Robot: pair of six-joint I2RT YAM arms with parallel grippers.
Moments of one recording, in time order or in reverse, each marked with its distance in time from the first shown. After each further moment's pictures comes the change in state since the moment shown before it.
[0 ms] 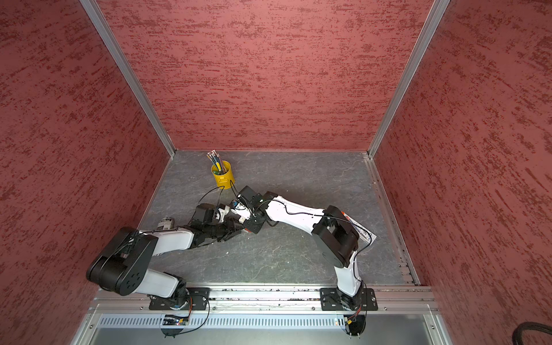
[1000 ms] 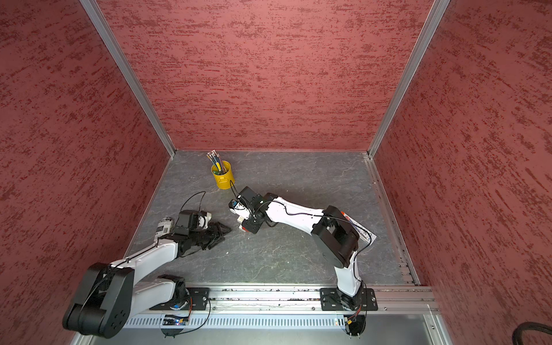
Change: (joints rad) left arm 0.167 -0.318 -0.080 -0.338 -0.071 0.011; right arm 0.002 -0.009 -0.032 0.070 -0.033 0.021
